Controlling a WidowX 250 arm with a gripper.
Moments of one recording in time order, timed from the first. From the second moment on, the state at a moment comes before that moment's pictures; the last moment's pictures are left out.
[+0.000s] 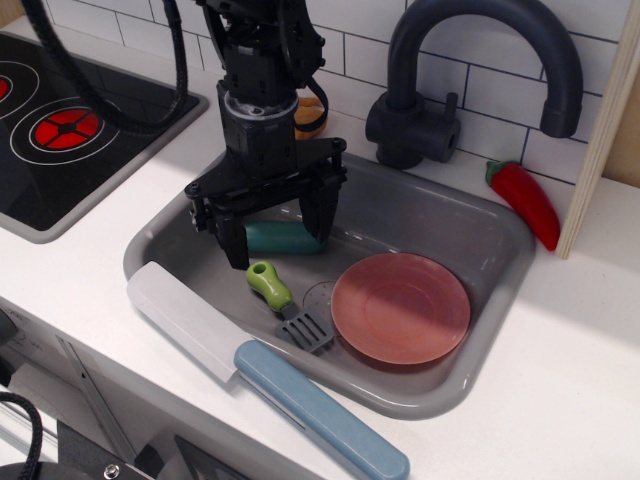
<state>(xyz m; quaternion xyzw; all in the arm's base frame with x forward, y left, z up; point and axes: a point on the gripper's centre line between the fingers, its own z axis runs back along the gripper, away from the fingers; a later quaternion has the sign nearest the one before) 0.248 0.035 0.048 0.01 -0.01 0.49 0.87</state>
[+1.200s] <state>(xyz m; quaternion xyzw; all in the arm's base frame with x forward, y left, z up) 0.248 0.039 -0.007 0.01 -0.07 0.53 0.84</state>
